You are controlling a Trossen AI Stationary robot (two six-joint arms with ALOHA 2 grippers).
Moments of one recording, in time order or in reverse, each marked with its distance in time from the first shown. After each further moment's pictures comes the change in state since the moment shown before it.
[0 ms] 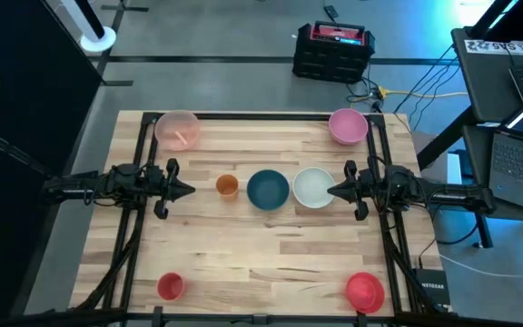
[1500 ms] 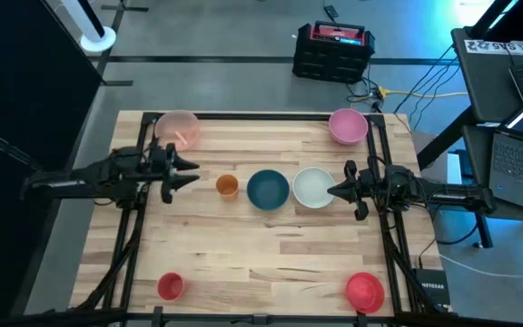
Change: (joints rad) left arm 0.122 0.399 0.357 -0.087 -0.018 -0.112; right arm 0.000 0.000 0.000 0.000 0.000 0.000
